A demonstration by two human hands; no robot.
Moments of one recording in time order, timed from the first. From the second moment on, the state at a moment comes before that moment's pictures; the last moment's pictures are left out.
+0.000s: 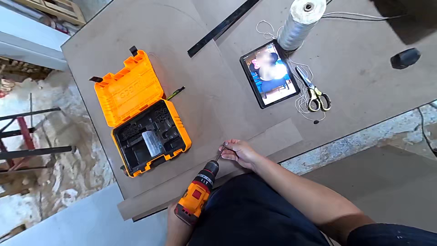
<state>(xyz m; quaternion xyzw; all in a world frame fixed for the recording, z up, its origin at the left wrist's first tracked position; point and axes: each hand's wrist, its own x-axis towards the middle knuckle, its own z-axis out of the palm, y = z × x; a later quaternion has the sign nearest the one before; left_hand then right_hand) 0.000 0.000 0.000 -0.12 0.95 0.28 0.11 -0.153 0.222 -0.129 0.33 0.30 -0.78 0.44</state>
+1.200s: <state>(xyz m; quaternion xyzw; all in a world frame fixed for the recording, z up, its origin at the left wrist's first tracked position) -0.222 0.024 0.028 -0.07 0.93 0.04 0.36 -0.215 0.215 -0.118 0.10 0.70 -0.68 0.16</state>
